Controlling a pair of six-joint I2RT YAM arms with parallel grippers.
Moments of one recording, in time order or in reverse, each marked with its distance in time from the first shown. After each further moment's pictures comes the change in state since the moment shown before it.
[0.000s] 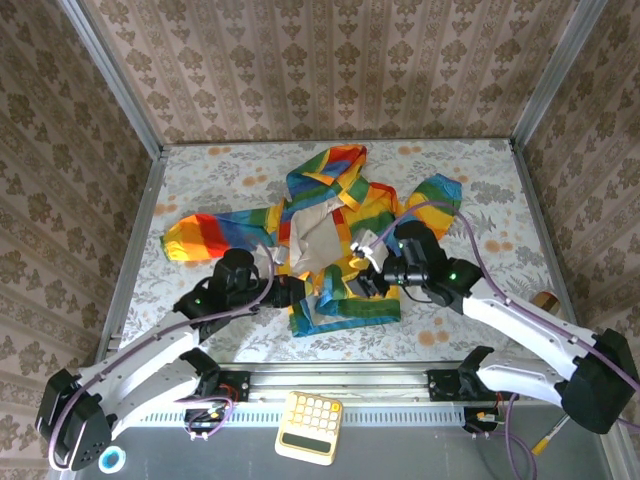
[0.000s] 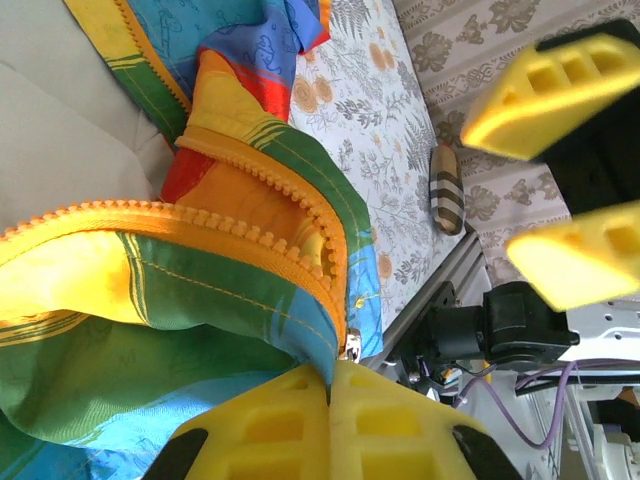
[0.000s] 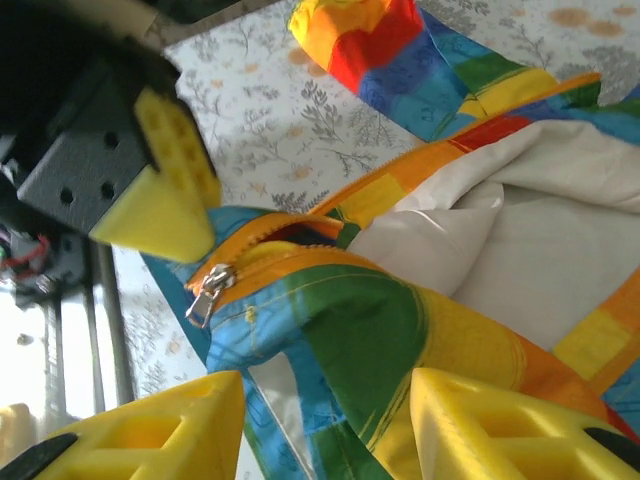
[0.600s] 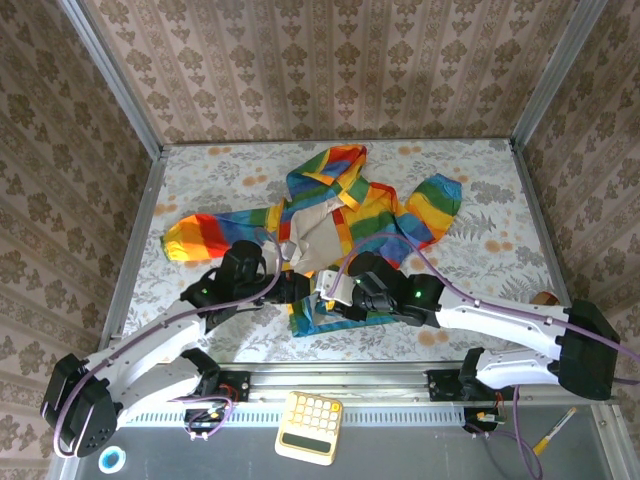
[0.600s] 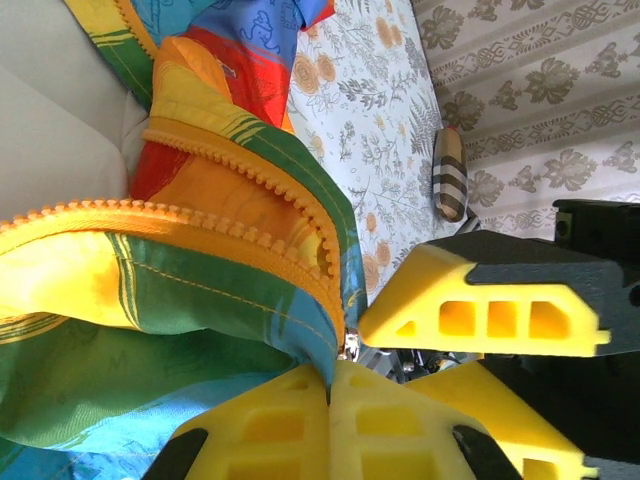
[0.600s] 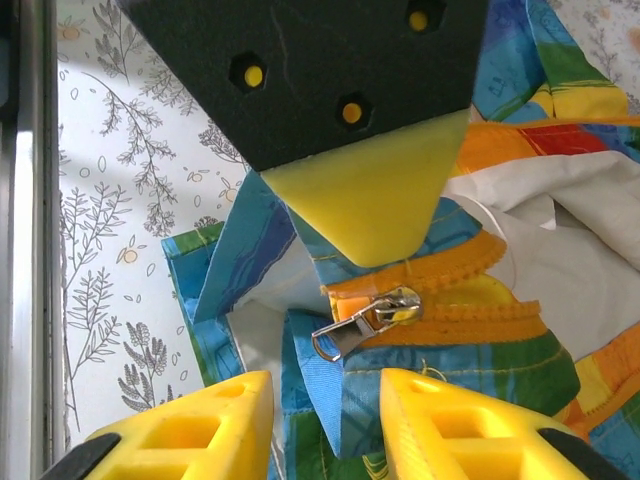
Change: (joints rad) left arm -0.005 0.093 0.068 -0.036 0.026 0.004; right arm 0.306 0.151 0.052 -0.037 0.346 -0.222
